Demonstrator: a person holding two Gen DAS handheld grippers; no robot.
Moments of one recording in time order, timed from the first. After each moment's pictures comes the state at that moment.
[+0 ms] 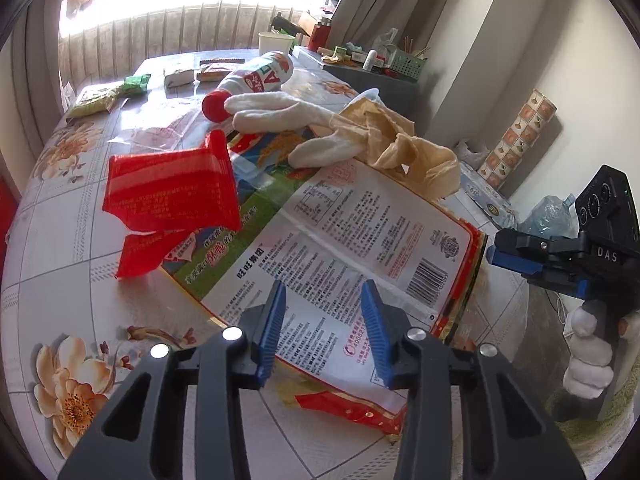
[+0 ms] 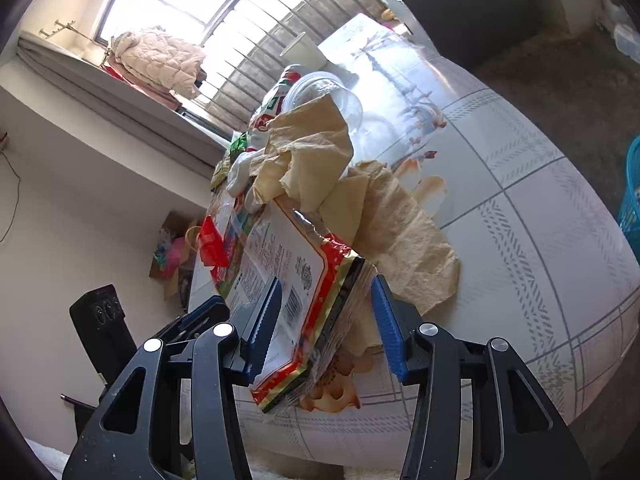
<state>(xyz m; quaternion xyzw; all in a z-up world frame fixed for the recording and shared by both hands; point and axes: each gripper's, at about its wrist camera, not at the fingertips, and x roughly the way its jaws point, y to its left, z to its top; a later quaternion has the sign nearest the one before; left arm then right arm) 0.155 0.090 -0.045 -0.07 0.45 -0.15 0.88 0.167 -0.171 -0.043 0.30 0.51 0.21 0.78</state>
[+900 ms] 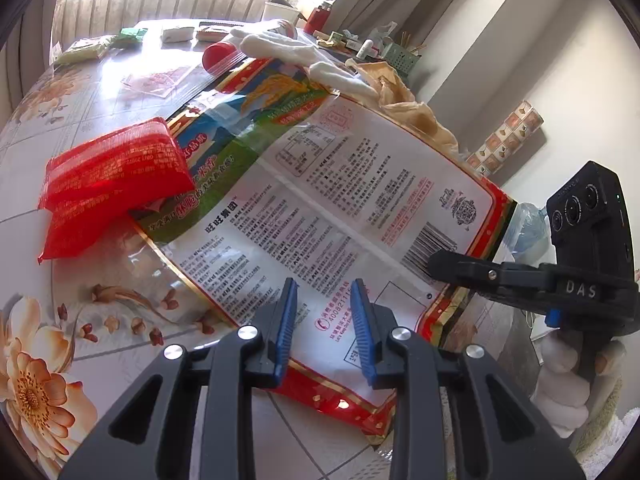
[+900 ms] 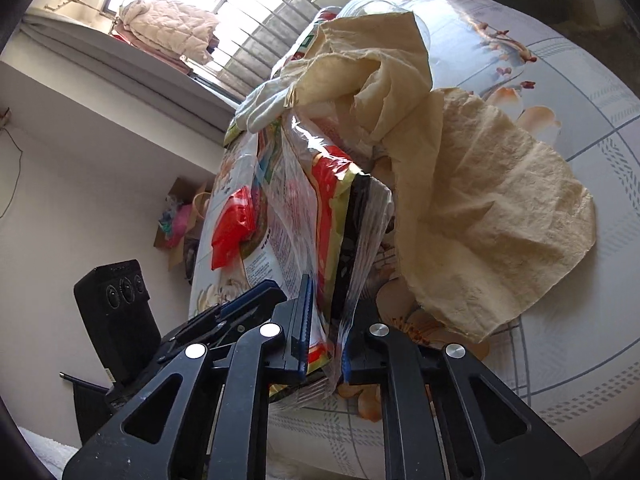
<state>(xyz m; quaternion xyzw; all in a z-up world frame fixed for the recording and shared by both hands) 0.149 0.109 -0.075 -0.13 0.46 -0.18 0.86 0.170 -0.089 -0.061 0.26 0.54 0.23 0.76</state>
